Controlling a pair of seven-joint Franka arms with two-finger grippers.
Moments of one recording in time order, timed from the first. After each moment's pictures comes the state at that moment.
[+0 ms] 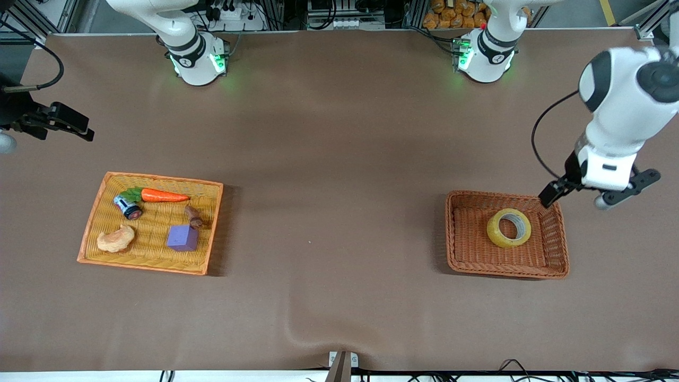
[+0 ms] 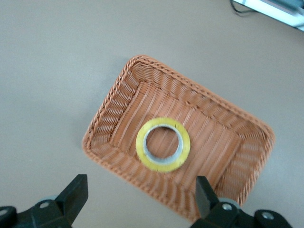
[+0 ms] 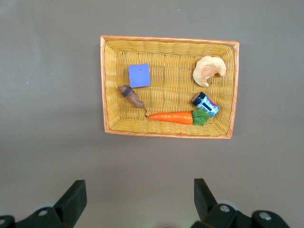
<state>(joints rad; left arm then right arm) 0.04 -0.03 -0.11 -2.03 0.12 2.19 -0.54 0.14 0.04 -0.13 -1.46 0.03 1.43 0.07</state>
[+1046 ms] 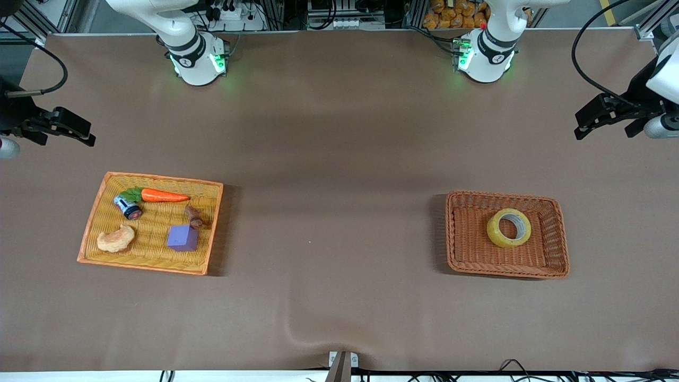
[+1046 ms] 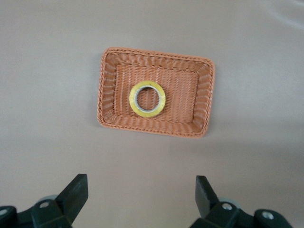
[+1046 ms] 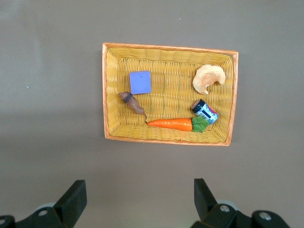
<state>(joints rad) -0.13 -0.04 0.03 -1.53 0.00 1.56 -0.11 0.16 0.07 -0.13 -1.41 0.02 1.44 0.07</state>
